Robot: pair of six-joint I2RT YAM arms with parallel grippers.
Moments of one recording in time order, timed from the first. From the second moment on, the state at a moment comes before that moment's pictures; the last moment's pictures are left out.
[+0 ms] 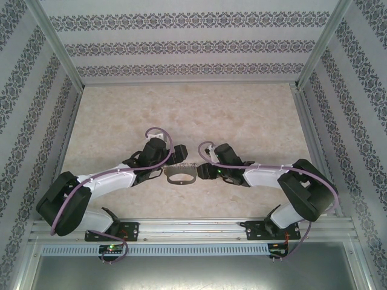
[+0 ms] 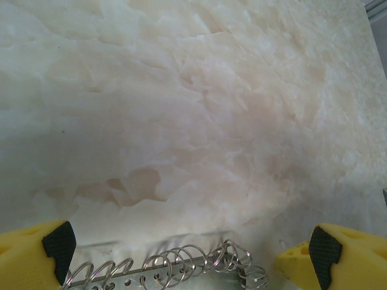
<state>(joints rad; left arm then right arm) -0.63 1.37 0.61 0.11 -0.06 -0.79 0.68 1.51 0.54 0.15 -0.27 0.45</state>
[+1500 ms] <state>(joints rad) -0.63 1.30 0.66 0.06 -0.08 -0.71 0.75 1.46 0.55 0.17 -0.26 0.49</state>
